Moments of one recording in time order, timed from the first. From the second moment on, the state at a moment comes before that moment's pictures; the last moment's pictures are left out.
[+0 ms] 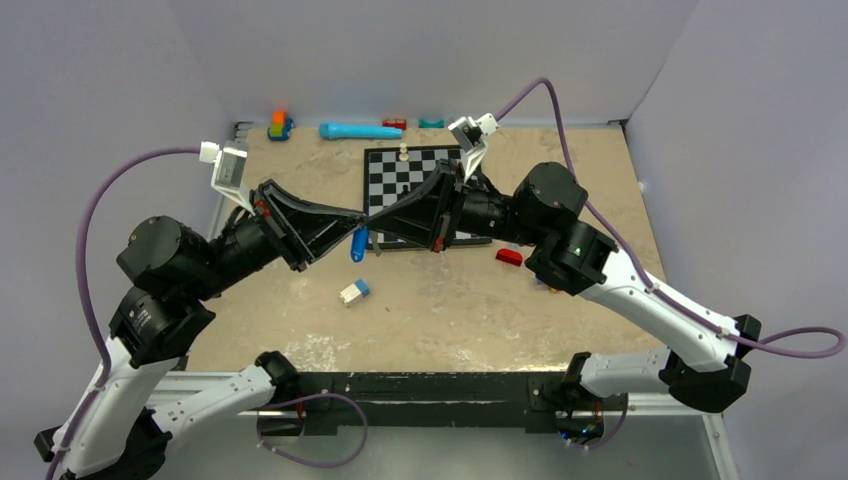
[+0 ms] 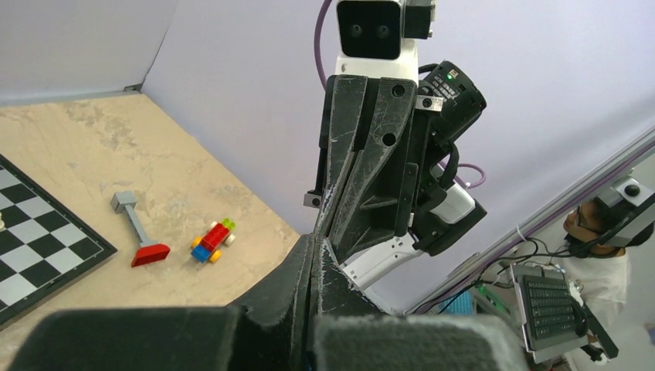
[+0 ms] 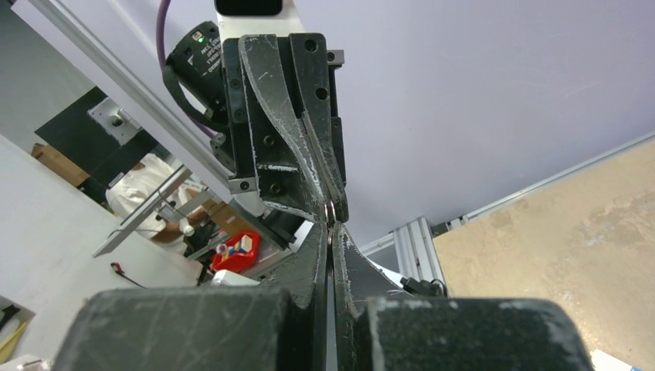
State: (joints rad) left arm -0.75 0.77 1.39 -0.42 0.26 -0.70; right arm 1.03 1.23 1.46 0.01 -0.40 0.71
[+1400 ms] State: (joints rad) left arm -0.75 0.71 1.24 -0.18 0.17 -0.78; right arm 1.02 1.24 1.45 0.10 -0.36 0.74
